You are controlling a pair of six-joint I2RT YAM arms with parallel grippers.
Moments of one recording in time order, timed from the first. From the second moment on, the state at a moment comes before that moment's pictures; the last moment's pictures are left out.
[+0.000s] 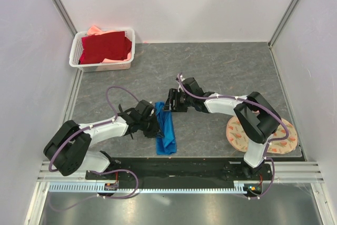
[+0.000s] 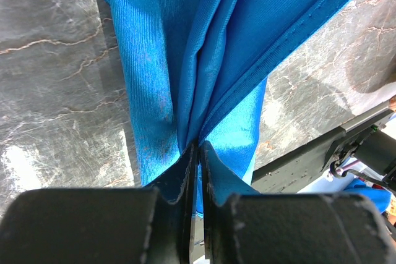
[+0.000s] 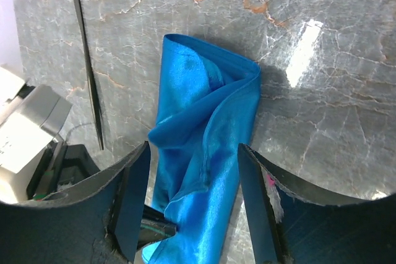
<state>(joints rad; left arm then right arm) -0.69 1.36 0.55 -0.20 0.26 -0.93 0.69 1.81 1.00 0.08 -0.33 0.73</state>
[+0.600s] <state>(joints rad) -0.70 1.37 0.55 -0.18 0.26 -0.93 0.74 1.85 1.12 0.01 -0.27 0.71</state>
